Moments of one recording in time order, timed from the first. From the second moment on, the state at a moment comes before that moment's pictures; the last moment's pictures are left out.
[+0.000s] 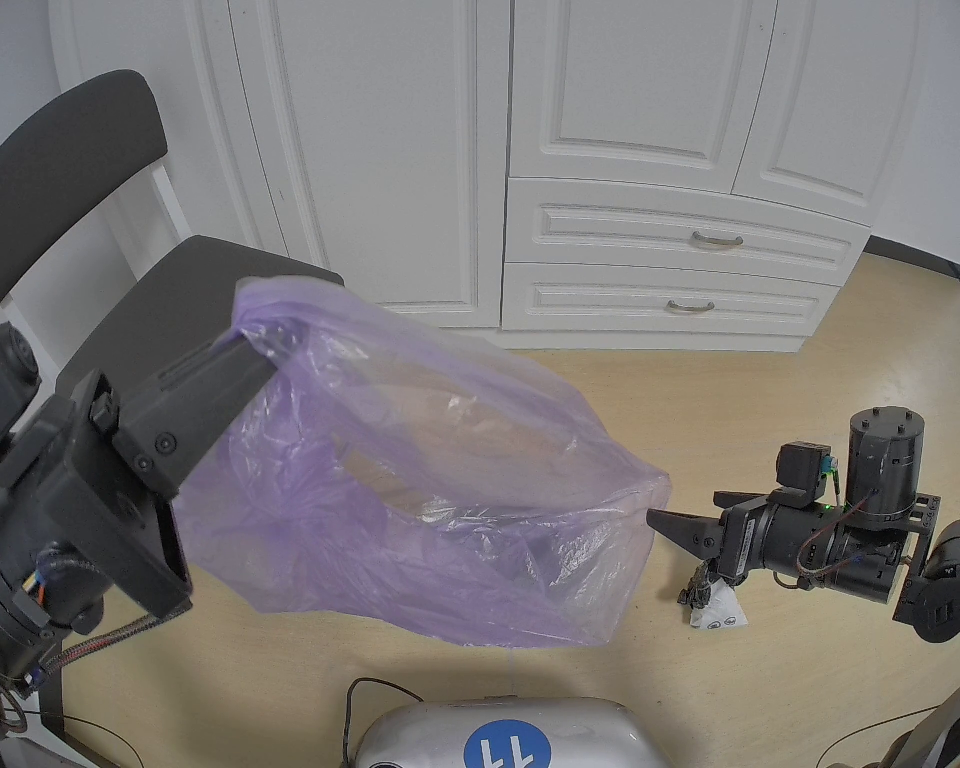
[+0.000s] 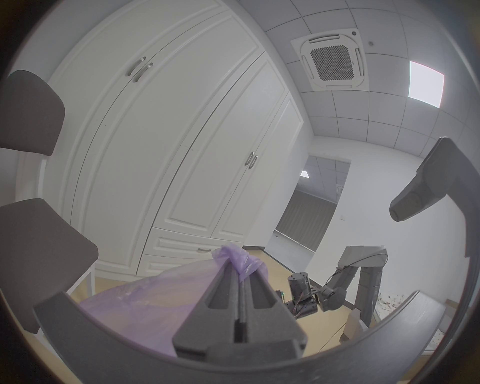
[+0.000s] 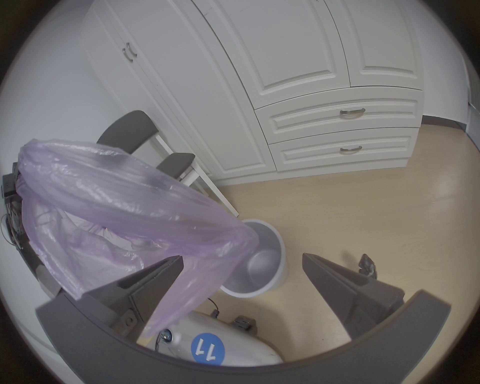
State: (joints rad) left arm -0.90 1.17 -0.47 -1.03 0.03 -0.17; right arm 0.51 1.55 -0.47 -0.73 0.04 0.27
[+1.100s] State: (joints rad) left arm -0.96 1.10 -0.44 -1.06 -0.04 -0.16; right arm 0.49 1.91 -0.29 -1.55 0.11 0.33
